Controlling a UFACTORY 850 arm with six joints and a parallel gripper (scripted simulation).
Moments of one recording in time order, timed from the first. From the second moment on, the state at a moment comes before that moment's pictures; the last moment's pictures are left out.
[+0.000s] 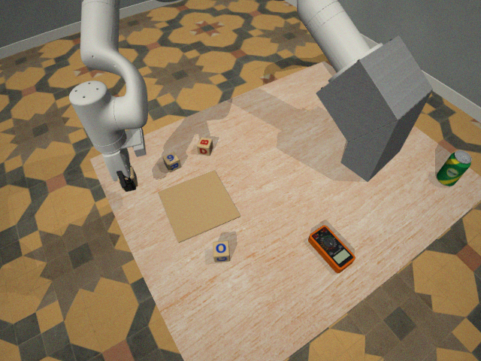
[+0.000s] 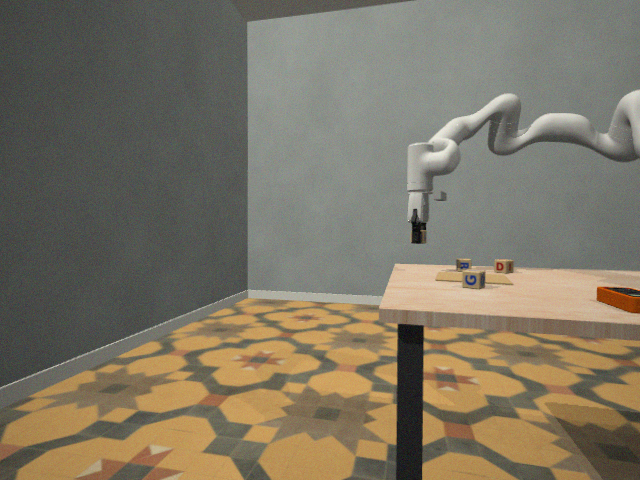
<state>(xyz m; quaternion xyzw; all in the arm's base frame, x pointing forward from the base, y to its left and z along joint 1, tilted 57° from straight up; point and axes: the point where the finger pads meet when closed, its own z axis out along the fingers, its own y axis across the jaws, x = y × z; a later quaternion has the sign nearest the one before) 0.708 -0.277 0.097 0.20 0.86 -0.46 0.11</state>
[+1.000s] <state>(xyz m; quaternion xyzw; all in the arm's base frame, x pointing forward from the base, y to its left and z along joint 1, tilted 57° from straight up) 0.662 -0.262 0.076 -0.08 0.87 -0.48 -0.05</state>
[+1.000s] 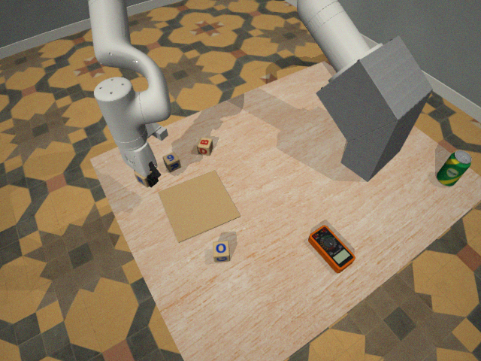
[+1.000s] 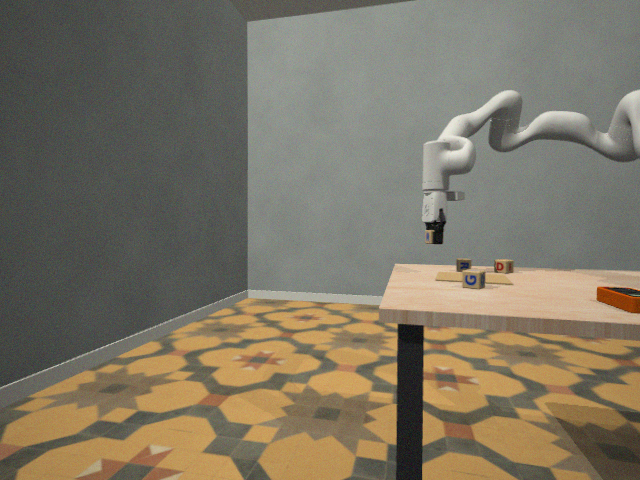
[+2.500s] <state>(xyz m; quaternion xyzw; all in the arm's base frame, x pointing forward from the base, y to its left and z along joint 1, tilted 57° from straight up) 0.577 -0.239 0.048 -0.51 0.72 -0.39 -0.28</state>
